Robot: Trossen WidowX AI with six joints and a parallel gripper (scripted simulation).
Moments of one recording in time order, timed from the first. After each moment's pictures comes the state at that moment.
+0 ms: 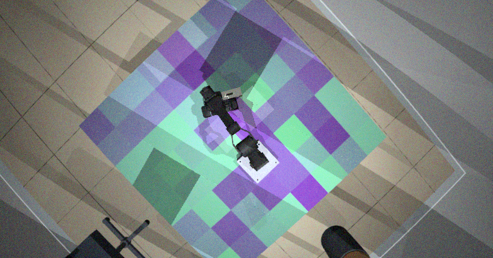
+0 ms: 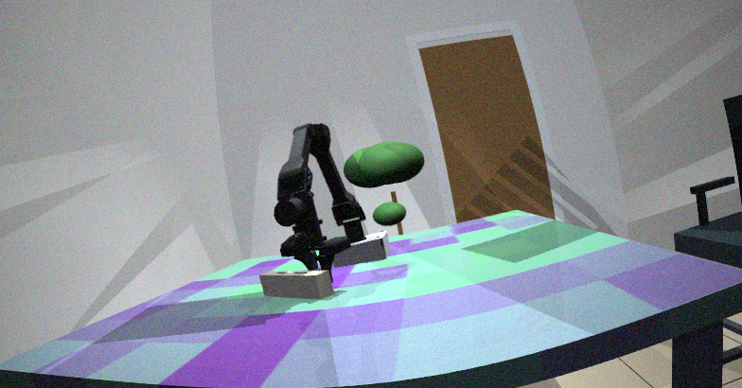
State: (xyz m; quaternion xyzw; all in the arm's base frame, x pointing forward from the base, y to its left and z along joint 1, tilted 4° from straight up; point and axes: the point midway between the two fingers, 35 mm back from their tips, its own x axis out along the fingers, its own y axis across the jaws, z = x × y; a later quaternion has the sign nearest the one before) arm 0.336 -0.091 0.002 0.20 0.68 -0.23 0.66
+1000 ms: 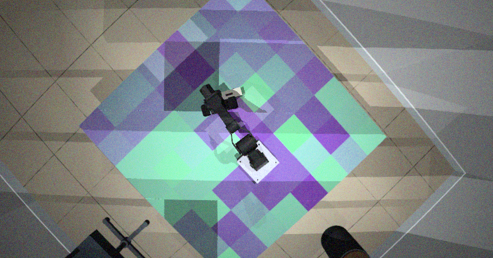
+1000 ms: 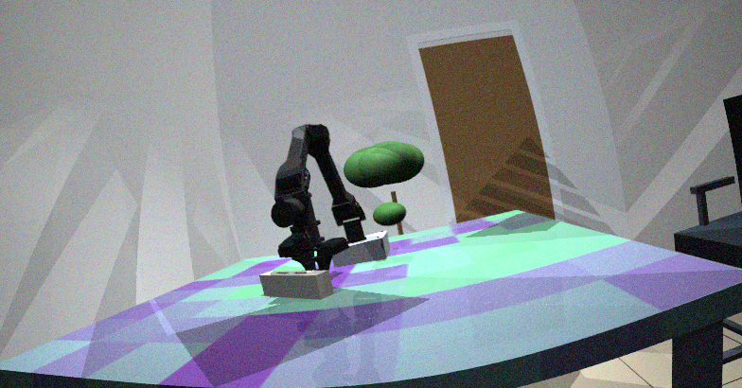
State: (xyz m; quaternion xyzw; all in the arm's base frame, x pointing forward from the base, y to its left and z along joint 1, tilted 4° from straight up) arm 0.342 -0.096 0.002 0.20 0.68 -0.23 0.66
